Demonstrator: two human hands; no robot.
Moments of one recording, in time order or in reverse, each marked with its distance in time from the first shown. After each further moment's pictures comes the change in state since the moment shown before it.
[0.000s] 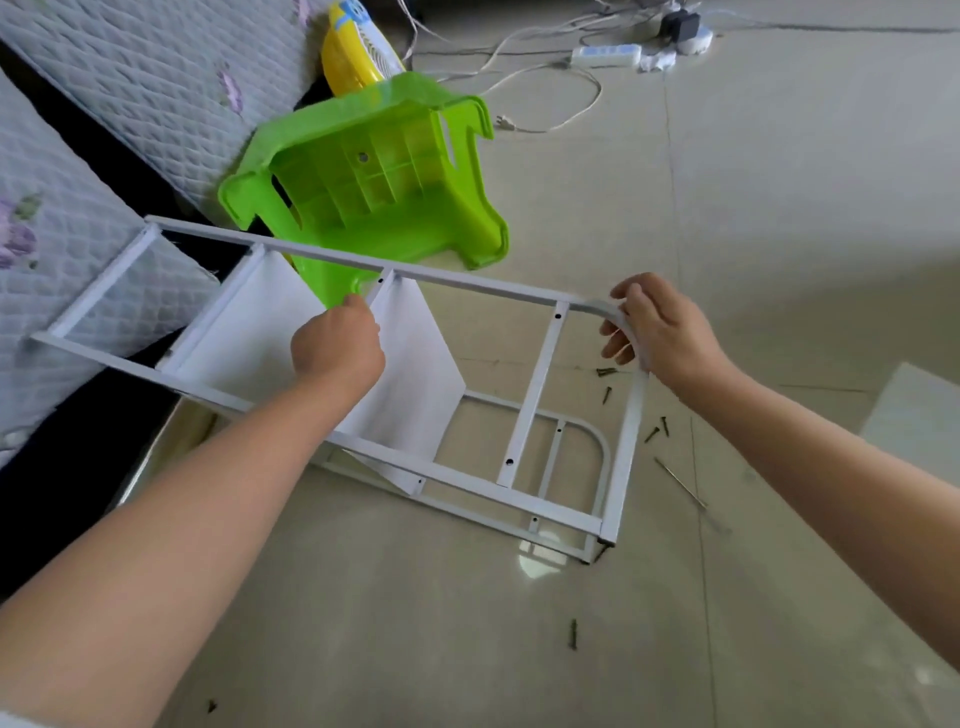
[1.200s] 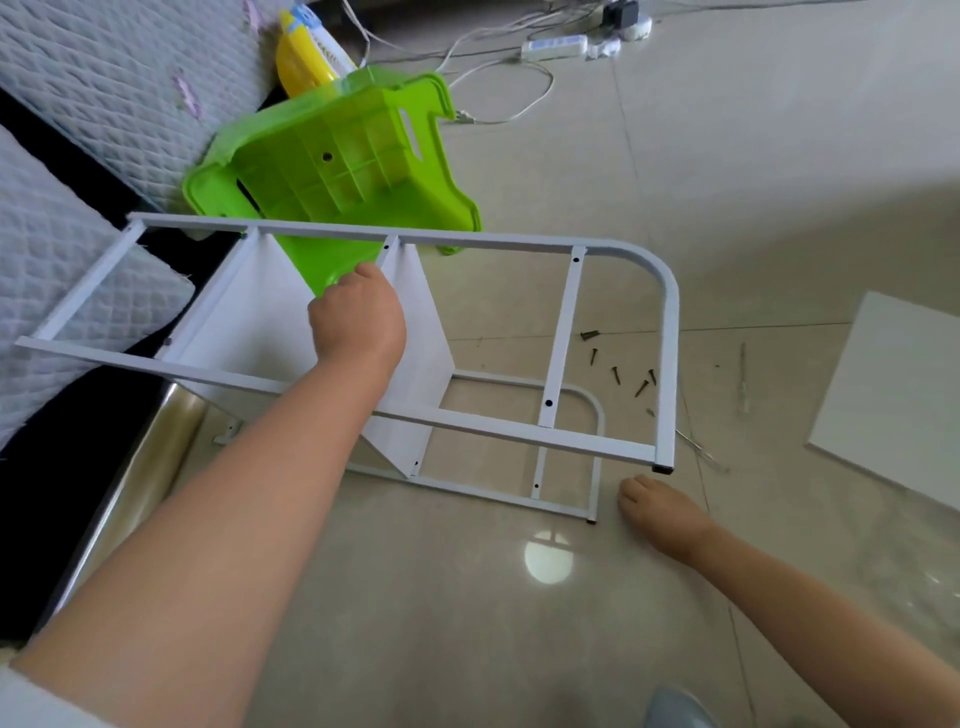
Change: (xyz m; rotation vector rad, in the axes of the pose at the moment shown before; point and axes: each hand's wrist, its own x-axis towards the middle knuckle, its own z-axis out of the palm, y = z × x) left_hand -0.024 0.024 0.014 0.084 0.138 0.112; right_hand -0.131 0.223 0.041 -0.999 -0.538 -0.130
